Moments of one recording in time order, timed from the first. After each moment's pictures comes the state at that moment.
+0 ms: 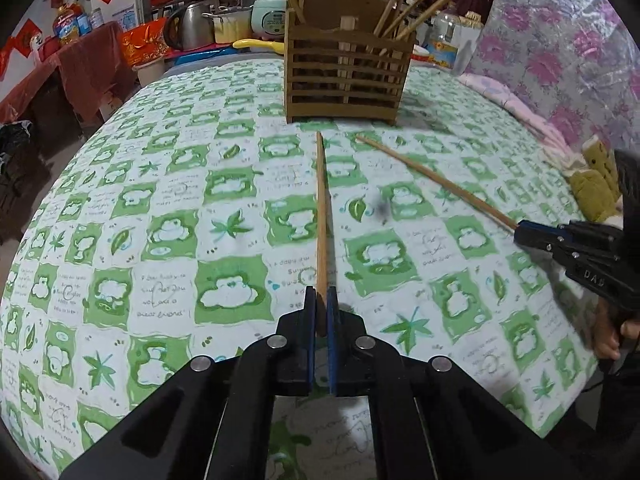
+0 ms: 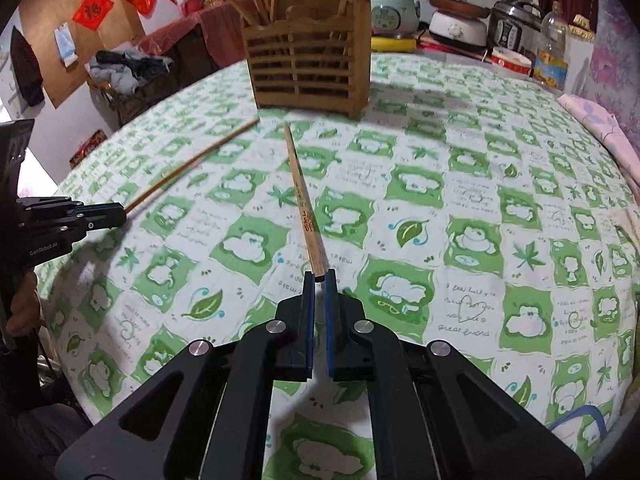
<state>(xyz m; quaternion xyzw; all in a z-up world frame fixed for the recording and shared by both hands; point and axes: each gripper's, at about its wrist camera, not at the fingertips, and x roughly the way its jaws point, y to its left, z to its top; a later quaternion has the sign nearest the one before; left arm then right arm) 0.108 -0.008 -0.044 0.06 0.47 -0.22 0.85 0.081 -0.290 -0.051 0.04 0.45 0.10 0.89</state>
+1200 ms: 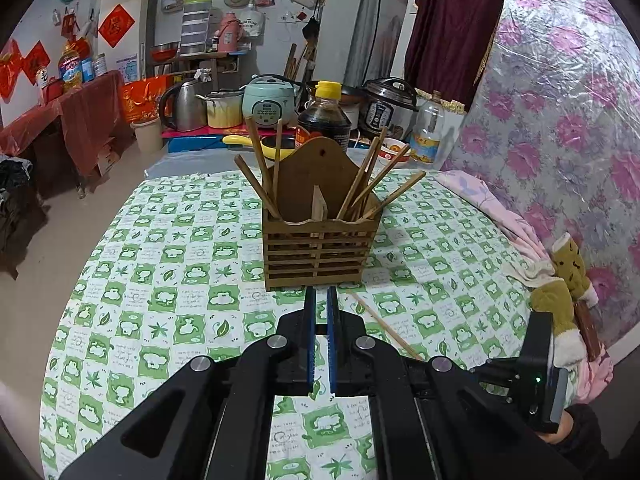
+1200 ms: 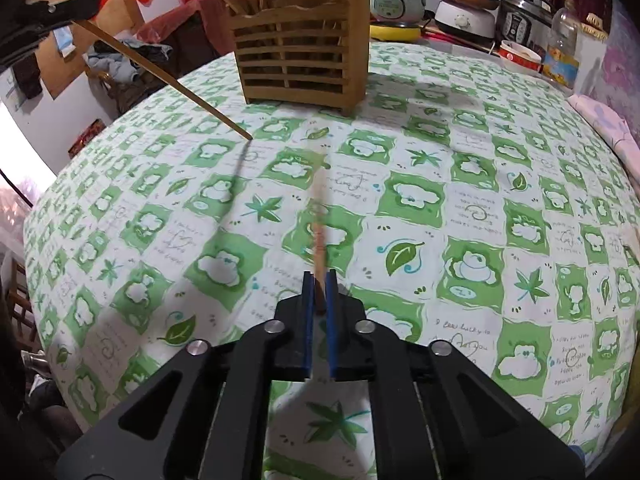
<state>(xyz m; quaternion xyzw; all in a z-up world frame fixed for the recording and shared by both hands) 0.167 -0.048 0.093 0.02 0.38 -0.24 0.89 0.112 -0.295 -0.059 0.02 0.48 0.10 0.87</state>
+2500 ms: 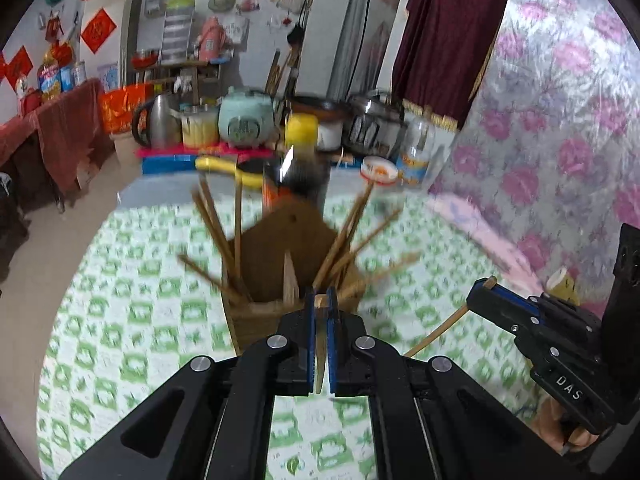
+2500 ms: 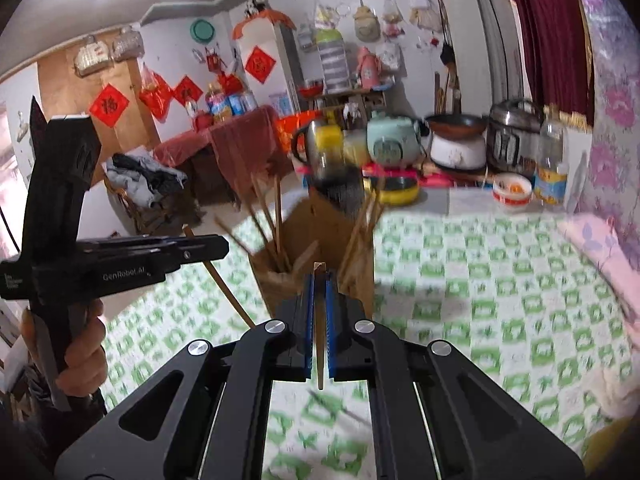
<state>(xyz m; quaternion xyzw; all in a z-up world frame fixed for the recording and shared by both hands) 0.244 -0.095 0.127 0.01 0.36 -0.27 0.89 0.185 -0.303 0.120 0.09 0.27 0.11 0.95</state>
